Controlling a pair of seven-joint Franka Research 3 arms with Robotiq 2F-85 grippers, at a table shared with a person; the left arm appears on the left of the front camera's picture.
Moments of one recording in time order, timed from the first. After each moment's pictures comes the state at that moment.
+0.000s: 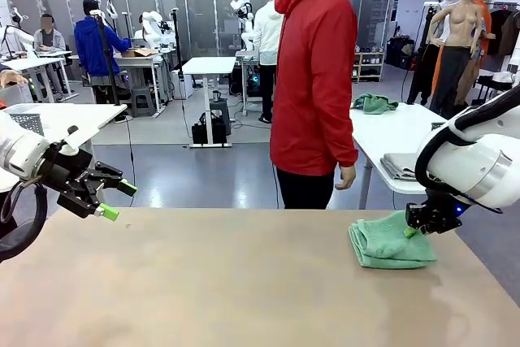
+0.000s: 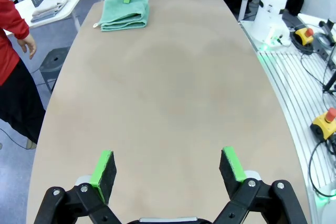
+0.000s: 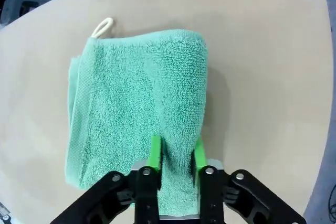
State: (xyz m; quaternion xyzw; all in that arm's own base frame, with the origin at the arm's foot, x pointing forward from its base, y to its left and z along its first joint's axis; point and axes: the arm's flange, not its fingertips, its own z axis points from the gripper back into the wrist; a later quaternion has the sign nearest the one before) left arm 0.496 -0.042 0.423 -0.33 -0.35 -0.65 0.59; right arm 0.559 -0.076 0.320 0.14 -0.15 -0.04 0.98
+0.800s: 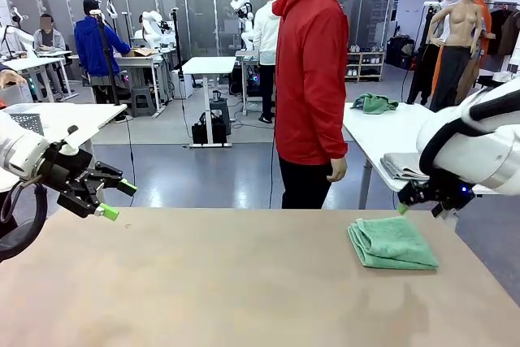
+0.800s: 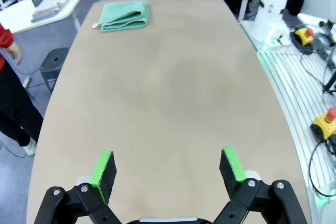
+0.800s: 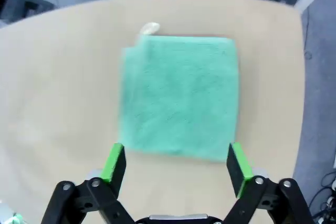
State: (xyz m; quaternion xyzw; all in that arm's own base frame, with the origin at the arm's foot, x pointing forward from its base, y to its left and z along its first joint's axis) left arm 0.496 -0.042 0.423 -0.33 -0.35 -0.65 0.59; right arm 0.492 -0.024 0.425 0.10 -0.22 0.01 0.97
